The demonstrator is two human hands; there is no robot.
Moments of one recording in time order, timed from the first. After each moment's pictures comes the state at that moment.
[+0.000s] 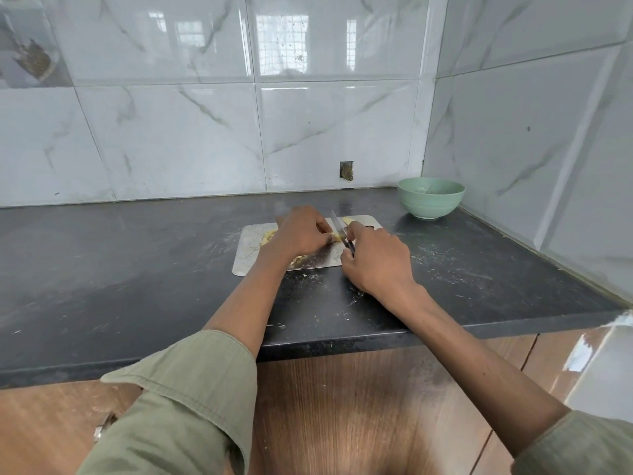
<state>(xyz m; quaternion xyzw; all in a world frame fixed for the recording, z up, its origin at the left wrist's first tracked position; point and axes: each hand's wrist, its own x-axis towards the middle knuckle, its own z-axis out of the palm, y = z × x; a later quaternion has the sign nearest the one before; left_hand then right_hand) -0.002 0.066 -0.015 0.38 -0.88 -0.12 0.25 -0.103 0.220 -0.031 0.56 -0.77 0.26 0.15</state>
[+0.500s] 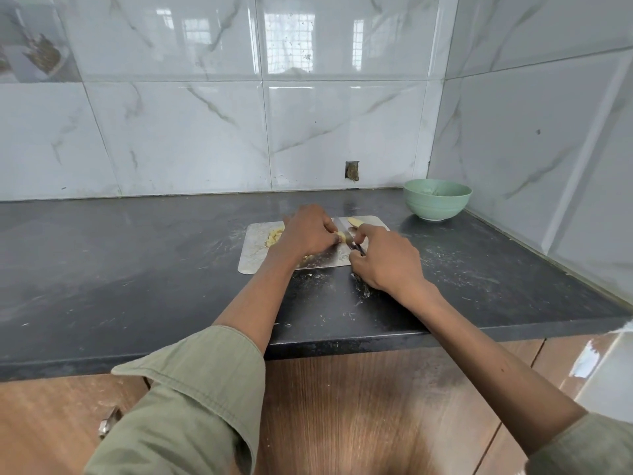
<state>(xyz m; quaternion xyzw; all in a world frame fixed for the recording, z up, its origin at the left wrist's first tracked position) -0.003 0.070 -0.016 0.39 -0.87 -0.12 0.27 -0.114 0.218 -0.030 0.55 -0.78 0.29 0.08</state>
